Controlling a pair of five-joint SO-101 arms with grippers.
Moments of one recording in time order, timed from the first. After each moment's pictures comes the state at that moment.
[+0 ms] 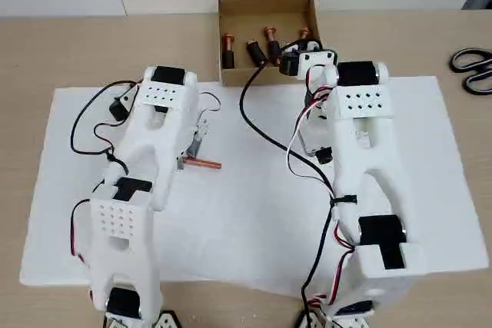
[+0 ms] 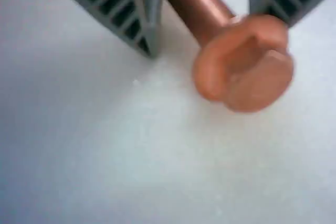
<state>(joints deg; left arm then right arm) 5.9 41.5 -23.6 98.3 69.2 -7.6 8.2 -9.4 95.6 12.4</state>
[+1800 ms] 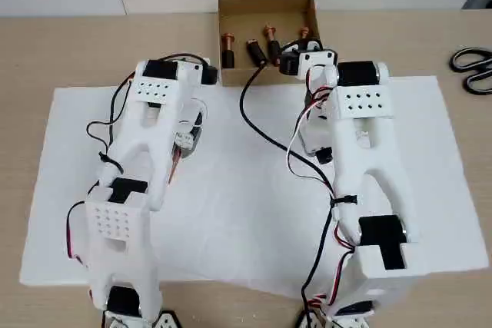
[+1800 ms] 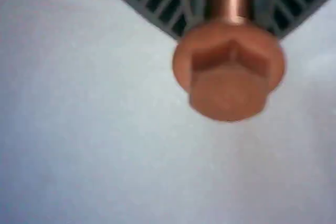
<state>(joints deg) 4.4 36.5 -25.7 99.1 -0.8 -7.6 8.2 -9.4 95.6 12.4</state>
